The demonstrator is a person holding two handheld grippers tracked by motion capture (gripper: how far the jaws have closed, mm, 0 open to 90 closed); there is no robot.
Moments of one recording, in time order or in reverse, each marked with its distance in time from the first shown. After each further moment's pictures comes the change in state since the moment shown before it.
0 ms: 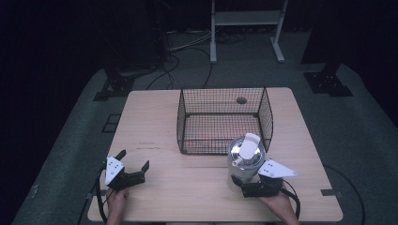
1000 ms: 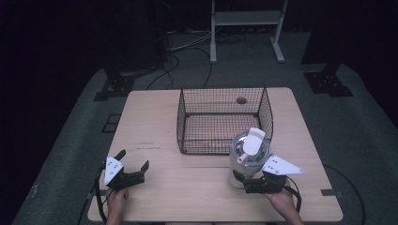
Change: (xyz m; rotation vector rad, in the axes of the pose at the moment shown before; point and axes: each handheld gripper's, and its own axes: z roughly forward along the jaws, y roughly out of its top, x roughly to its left) left arm 0.001 0.000 -0.001 -0.004 -0.003 -0.006; right arm -0.004 0.024 -0.011 -0.060 -0.002 -0.046
